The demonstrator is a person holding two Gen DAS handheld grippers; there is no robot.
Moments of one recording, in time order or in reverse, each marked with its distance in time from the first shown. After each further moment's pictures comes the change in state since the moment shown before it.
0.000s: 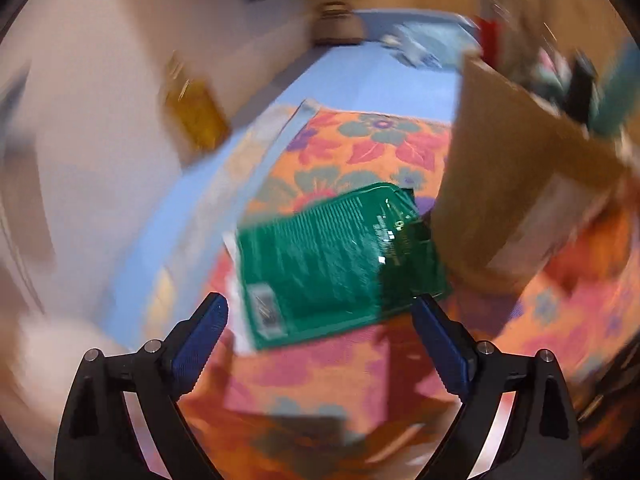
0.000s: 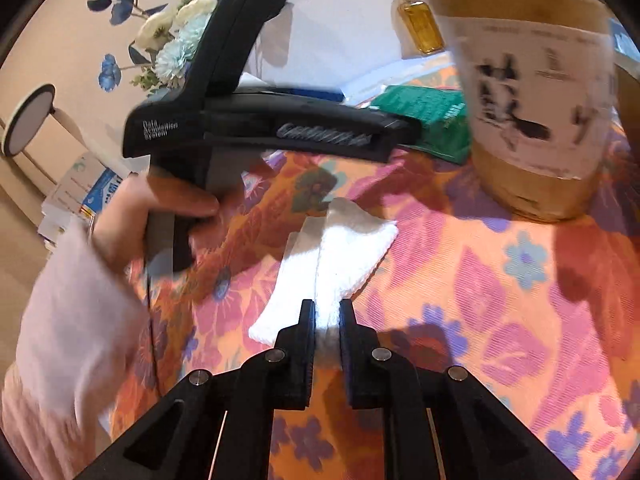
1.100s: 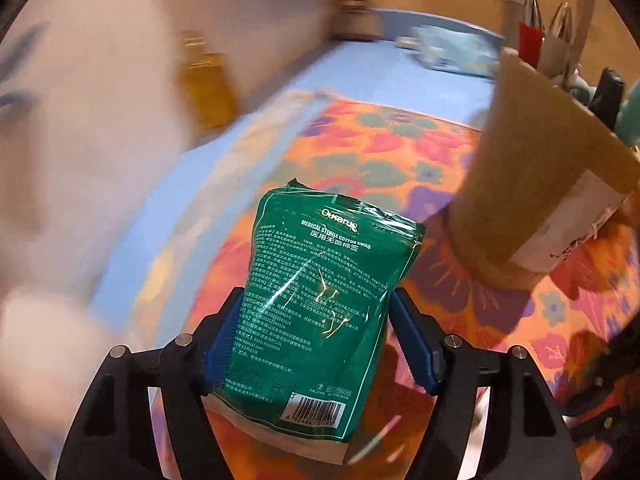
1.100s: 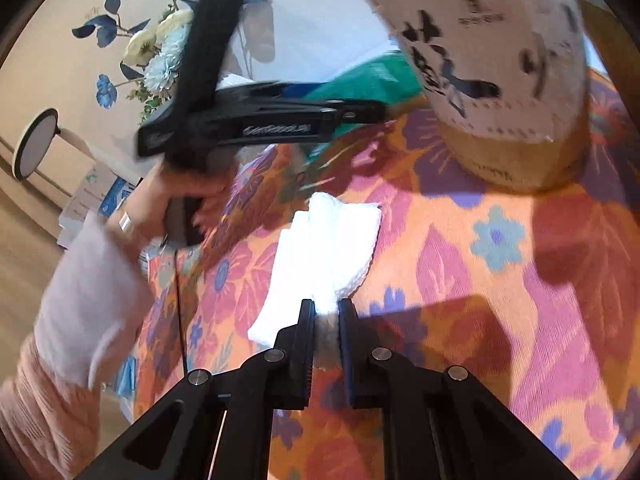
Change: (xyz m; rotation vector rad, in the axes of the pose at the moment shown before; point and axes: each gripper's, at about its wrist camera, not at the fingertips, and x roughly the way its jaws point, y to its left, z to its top) left arm 0.002 0.027 -0.016 -0.202 0.018 -0.018; right arm -0.023 -0.014 -0.025 0.069 0.038 0.088
